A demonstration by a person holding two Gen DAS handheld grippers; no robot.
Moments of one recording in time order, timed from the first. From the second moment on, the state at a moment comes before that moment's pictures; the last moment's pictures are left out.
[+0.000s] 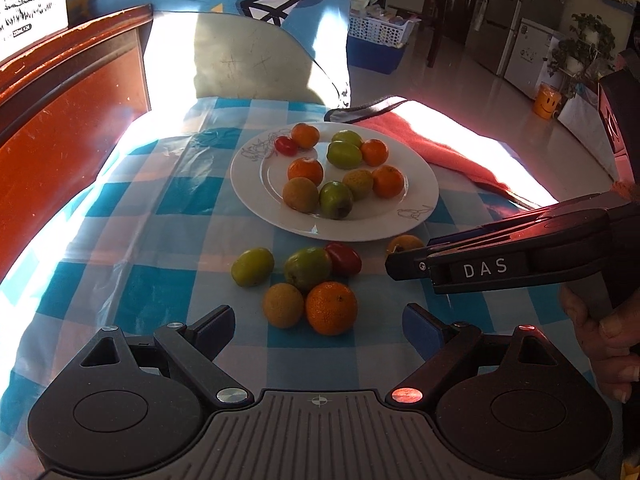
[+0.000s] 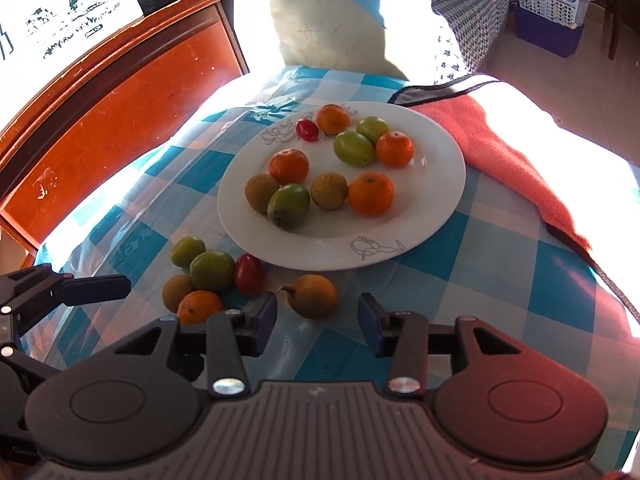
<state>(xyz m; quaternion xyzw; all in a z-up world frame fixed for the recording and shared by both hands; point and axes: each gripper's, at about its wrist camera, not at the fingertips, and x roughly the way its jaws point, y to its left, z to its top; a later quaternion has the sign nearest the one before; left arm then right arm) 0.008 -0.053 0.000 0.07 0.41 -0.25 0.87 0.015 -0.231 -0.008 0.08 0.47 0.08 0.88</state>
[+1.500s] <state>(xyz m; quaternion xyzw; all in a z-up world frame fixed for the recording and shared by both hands) 0.018 -0.075 -0.016 0.05 0.44 -0.23 0.87 0.012 -0.242 0.001 0.11 0.47 0.08 0.87</state>
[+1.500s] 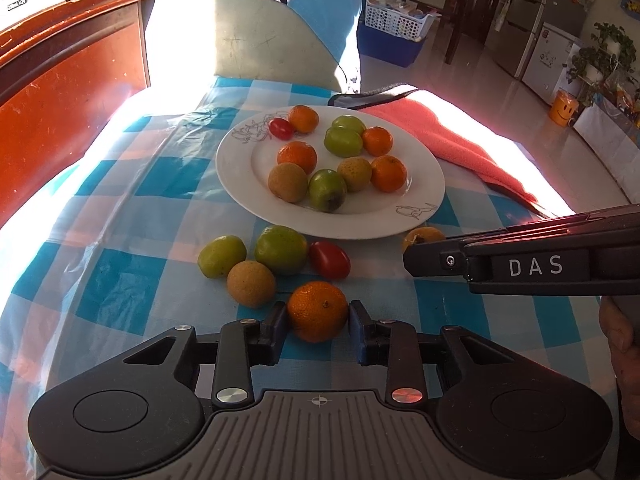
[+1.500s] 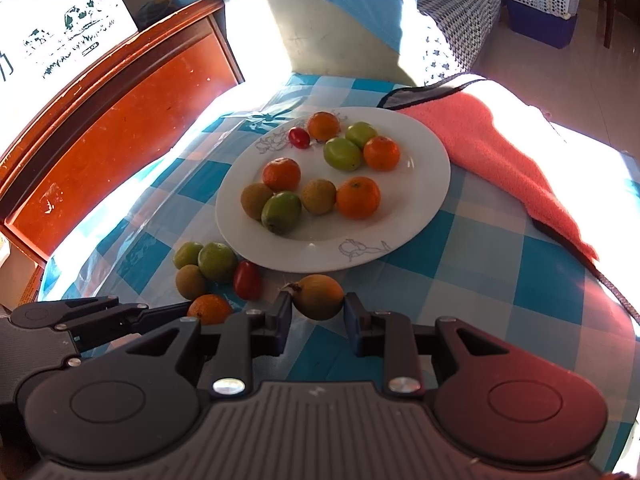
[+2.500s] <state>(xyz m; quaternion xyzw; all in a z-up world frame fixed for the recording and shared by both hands) 0.081 -0.078 0.036 -0.01 0.37 -0.21 0.90 0.043 -0.269 0.045 0.11 0.39 0.06 0.91</state>
